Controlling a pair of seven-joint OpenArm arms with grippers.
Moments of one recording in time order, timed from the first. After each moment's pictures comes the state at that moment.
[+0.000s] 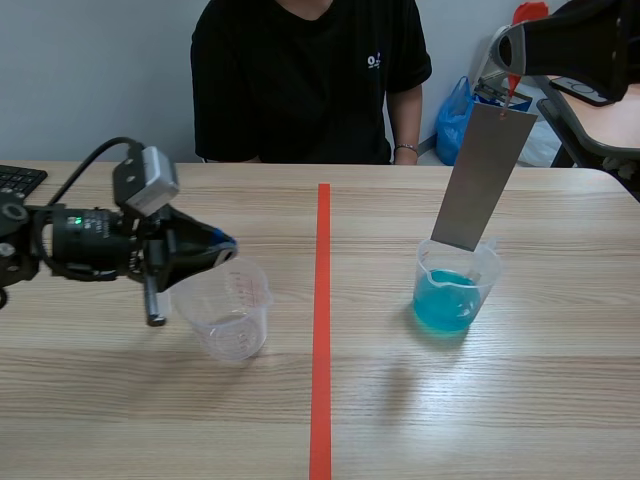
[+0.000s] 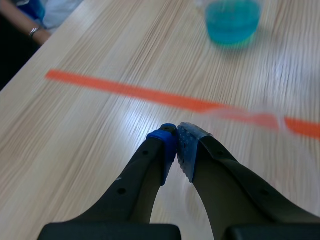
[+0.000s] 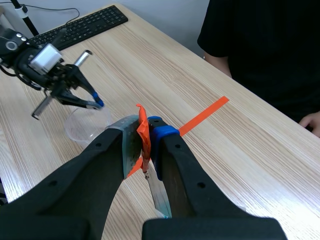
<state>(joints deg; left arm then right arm) -23.9 -35.1 39.3 54.0 2.2 -45.1 -33.4 7.3 34.1 11.3 105.1 69.4 43.1 -56.0</state>
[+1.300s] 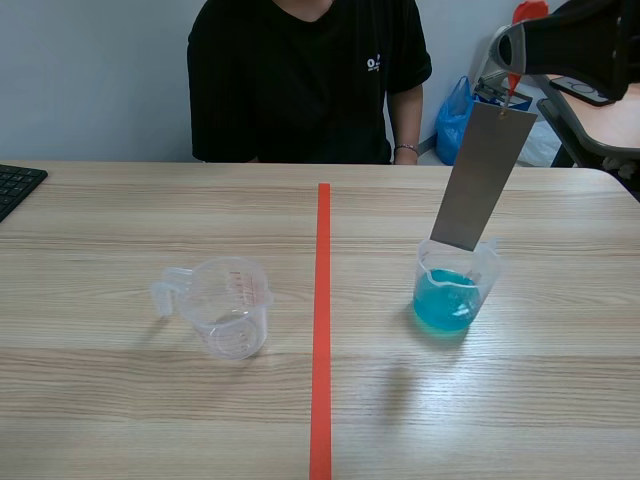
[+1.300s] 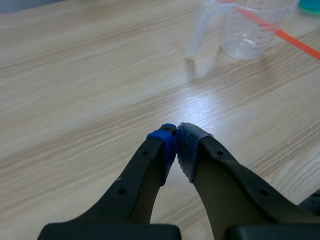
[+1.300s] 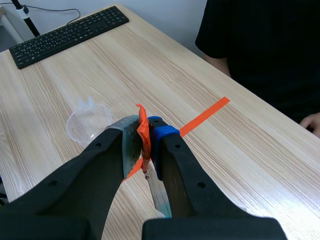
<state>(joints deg) 43.3 -42.7 -14.4 59.4 -2.0 -38.7 -62.0 7.3 34.1 11.3 105.1 69.6 43.1 -55.9</state>
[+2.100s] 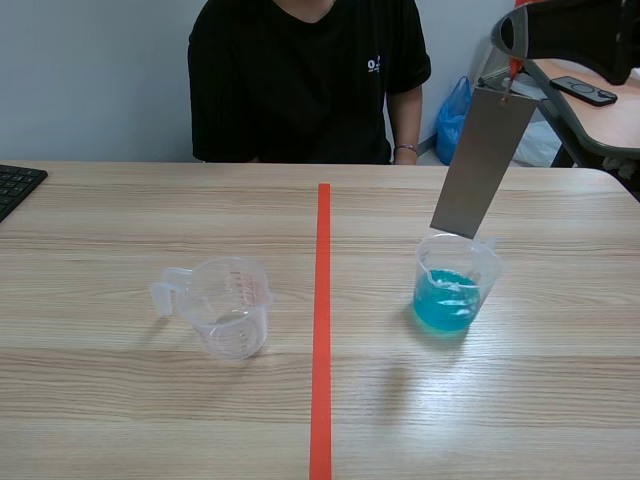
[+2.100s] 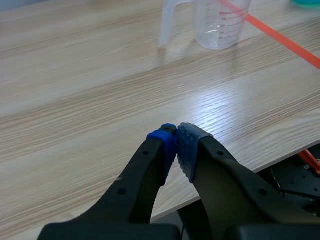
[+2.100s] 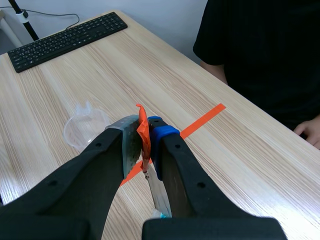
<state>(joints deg) 53.9 -20.7 -24.6 73.6 11.1 -31.4 -61.4 8.8 34.1 11.3 105.1 69.7 43.1 -55.2</state>
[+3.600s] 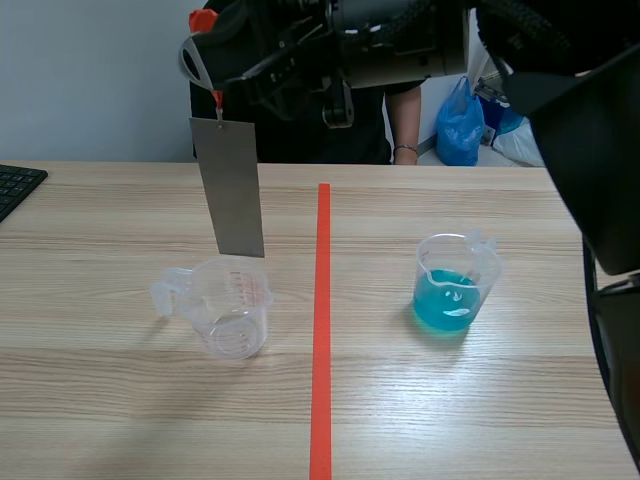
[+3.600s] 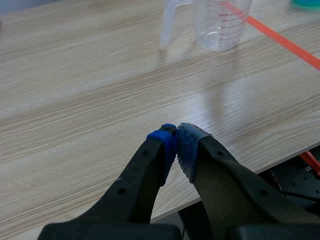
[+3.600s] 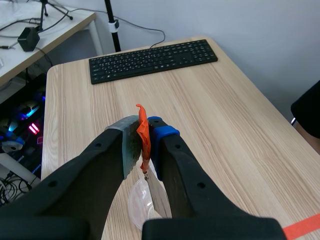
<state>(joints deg) 53.9 -20.4 -24.9 73.9 11.7 -31.4 -61.5 18.1 5.7 -15.8 105.1 46.7 43.3 -54.4</state>
